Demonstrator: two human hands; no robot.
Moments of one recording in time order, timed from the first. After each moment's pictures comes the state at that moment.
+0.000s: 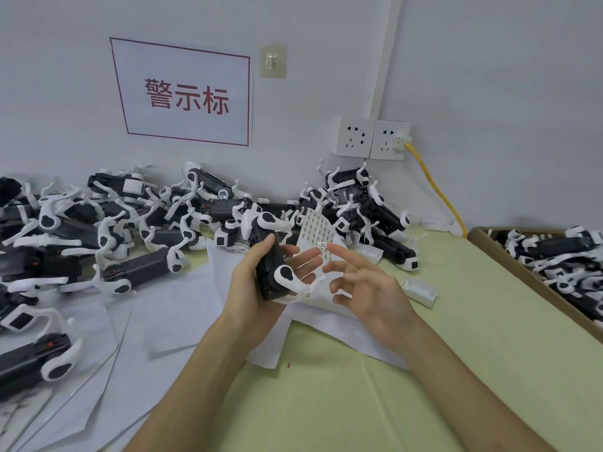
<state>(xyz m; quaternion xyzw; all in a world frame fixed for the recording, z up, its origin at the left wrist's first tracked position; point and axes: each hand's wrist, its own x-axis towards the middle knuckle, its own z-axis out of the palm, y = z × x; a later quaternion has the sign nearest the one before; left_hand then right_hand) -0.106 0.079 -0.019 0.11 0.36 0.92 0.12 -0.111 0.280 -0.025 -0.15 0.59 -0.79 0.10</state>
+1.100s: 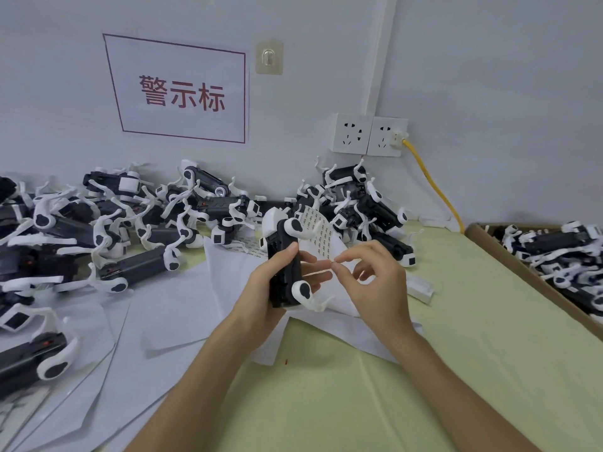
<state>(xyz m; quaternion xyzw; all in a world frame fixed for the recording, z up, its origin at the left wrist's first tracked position) -0.099 0.089 -0.020 0.14 0.51 0.84 0.14 -0.106 0.274 -0.031 -0.16 0.80 -0.45 -0.37</state>
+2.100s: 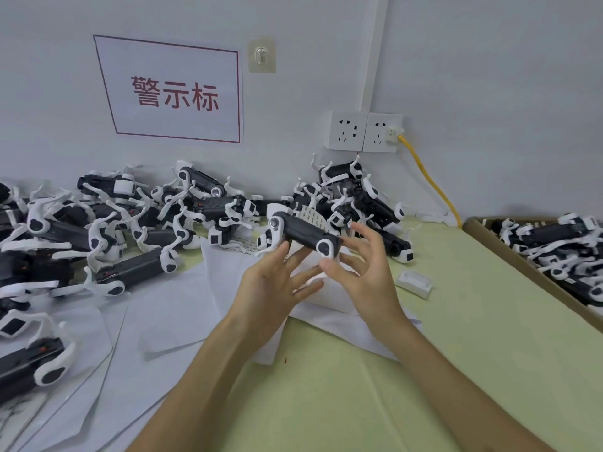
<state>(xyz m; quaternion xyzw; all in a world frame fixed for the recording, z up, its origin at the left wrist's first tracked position) -0.103 0.094 -0.021 0.14 0.46 0.87 0.15 -0.099 0.261 -0.025 -0.10 0.69 -0.70 -0.18</state>
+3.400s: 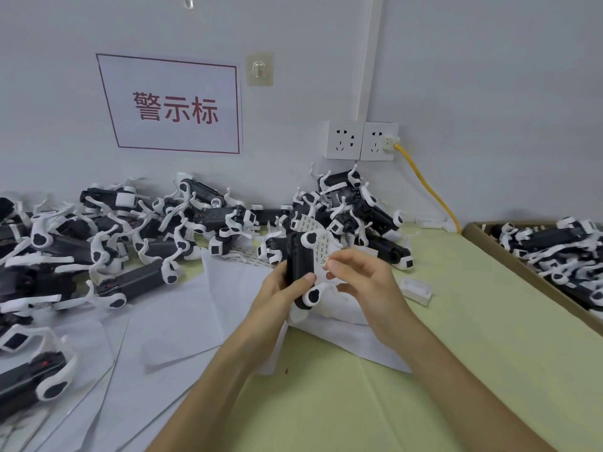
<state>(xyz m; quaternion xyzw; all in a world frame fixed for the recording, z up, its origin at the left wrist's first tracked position) -0.099 0.100 -0.032 0.13 0.62 0.77 0.05 -0.100 0.270 -0.011 -0.09 0.68 -0.73 -0.09</state>
